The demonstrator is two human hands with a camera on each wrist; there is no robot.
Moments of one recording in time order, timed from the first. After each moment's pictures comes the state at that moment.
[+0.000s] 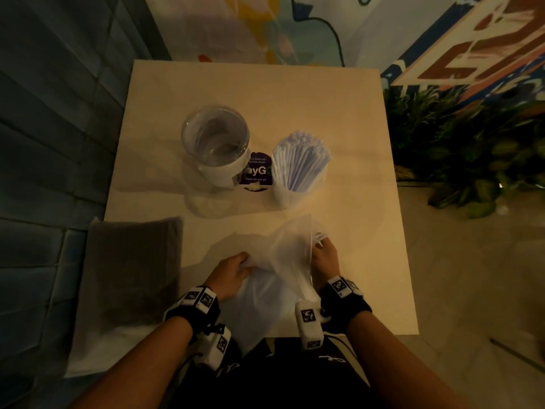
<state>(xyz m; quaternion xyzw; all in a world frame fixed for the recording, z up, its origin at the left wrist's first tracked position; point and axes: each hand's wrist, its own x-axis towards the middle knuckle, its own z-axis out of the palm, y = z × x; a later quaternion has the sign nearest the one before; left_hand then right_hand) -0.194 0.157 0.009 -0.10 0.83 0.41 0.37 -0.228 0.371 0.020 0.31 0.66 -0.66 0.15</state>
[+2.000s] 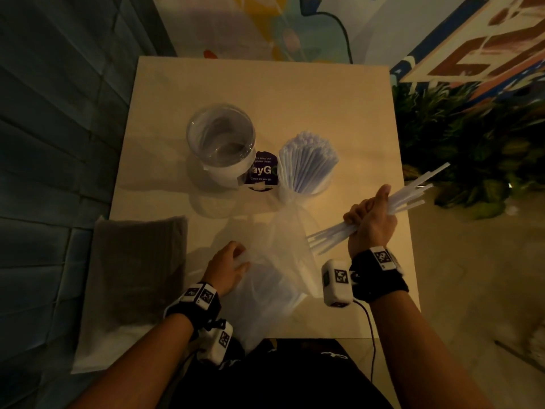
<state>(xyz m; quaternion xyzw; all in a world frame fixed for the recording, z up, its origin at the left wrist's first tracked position) -0.200 0.139 -0.013 -0.15 0.85 0.40 0.29 -0.304 0.405 0.079 0.39 0.46 -0.79 -0.11</state>
